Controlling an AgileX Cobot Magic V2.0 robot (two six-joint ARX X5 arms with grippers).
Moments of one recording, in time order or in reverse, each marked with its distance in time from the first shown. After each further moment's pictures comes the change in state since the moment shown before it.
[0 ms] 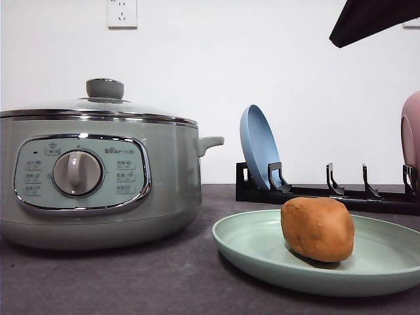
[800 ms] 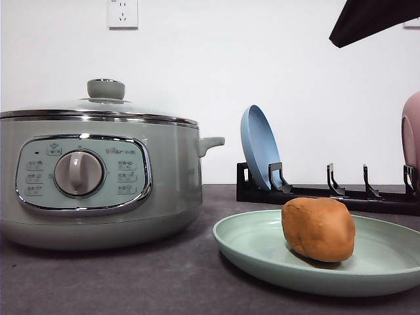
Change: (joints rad) left_arx 0.191 -0.317 -0.143 0.651 -0.001 0.134; right_arx 0.000 0.000 0.000 0.000 0.000 0.000
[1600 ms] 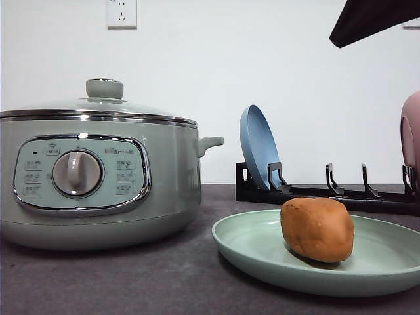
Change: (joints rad) left_arx 0.369 -0.801 -1.194 0.633 -0.252 -0.034; right_arx 0.000 0.000 0.000 0.000 0.000 0.000
